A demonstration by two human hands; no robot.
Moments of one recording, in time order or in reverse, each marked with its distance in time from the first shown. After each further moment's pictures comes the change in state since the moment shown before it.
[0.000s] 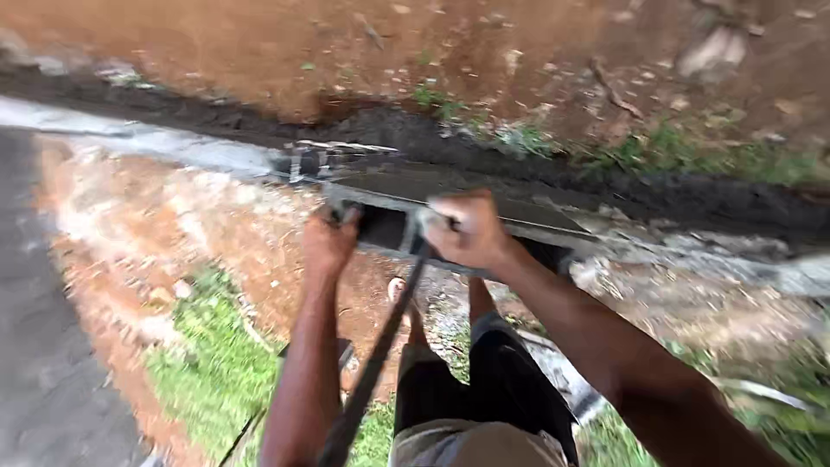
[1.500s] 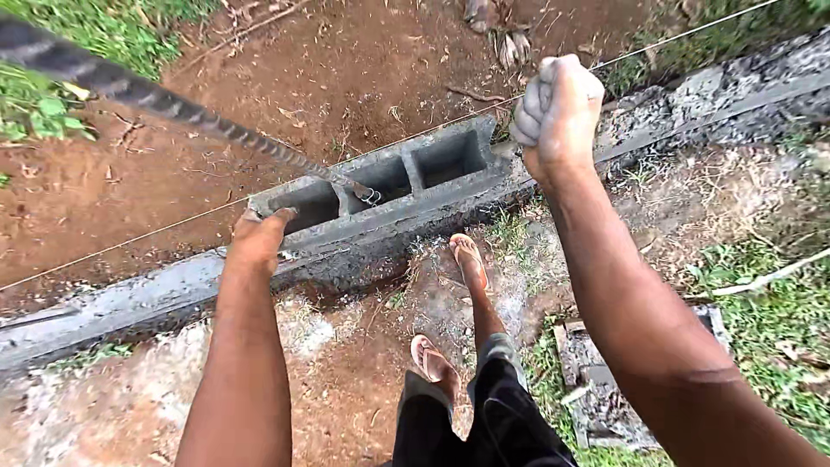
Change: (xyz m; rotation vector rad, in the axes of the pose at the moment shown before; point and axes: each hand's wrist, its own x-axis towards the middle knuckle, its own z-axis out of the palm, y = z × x) left_hand 0.029 -0.009 -0.001 -0.386 -0.085 0.175; right_hand -0.134 -0.034 -0.094 0.232 0.934 -0.049
